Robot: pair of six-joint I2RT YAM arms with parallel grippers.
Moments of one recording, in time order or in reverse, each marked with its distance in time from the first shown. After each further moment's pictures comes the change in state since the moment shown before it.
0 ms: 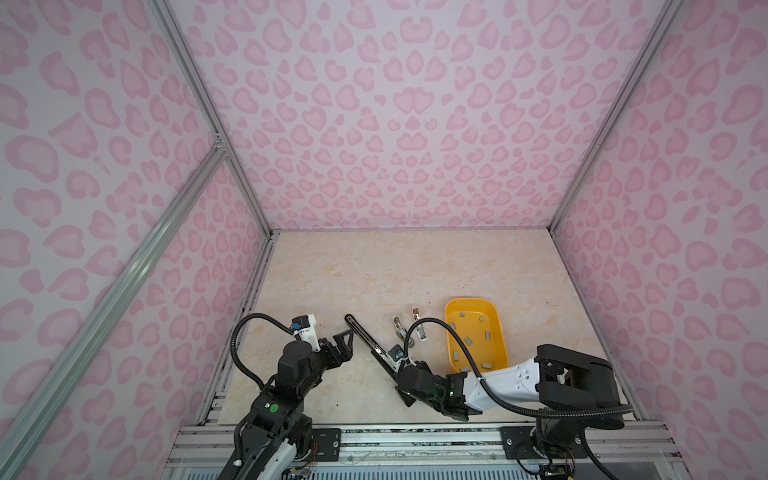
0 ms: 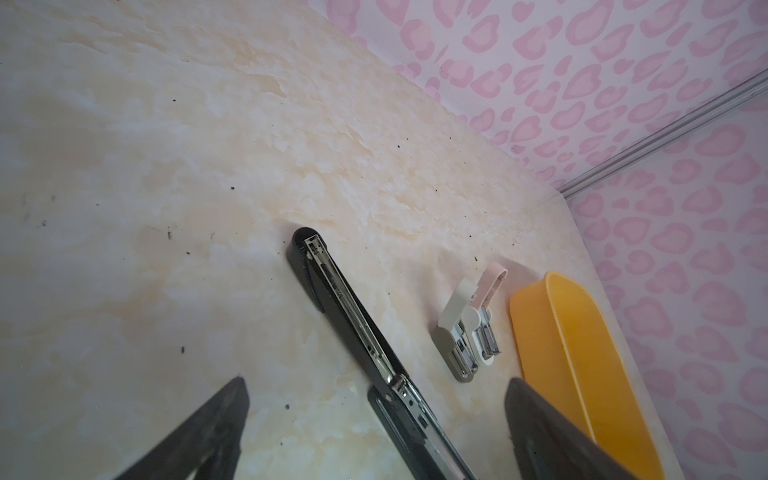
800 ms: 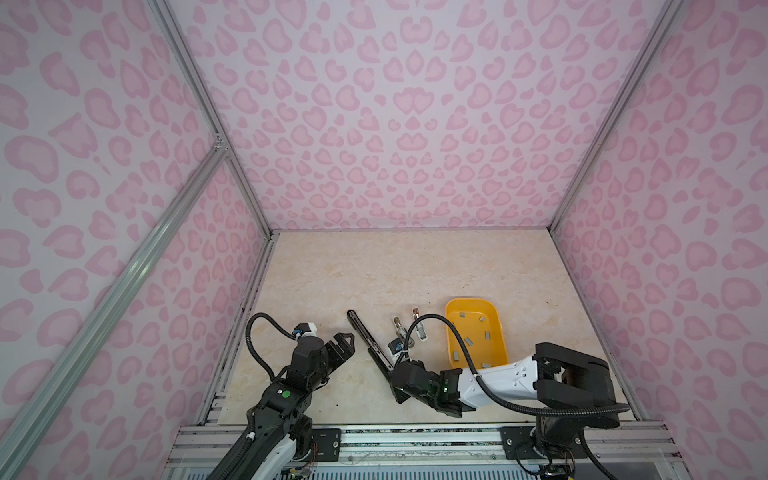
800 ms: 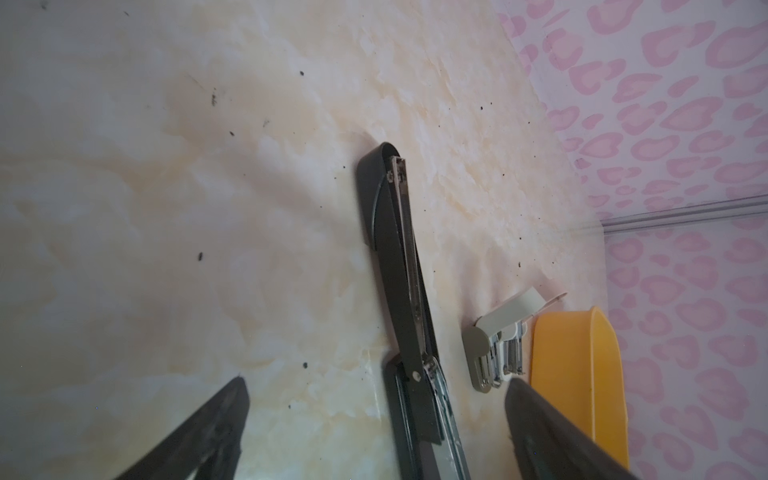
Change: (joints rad) left arm -0.033 0.257 -0.047 0.101 -0.007 -0.306; right arm -0.005 0.022 0.084 -0.060 -0.049 0.202
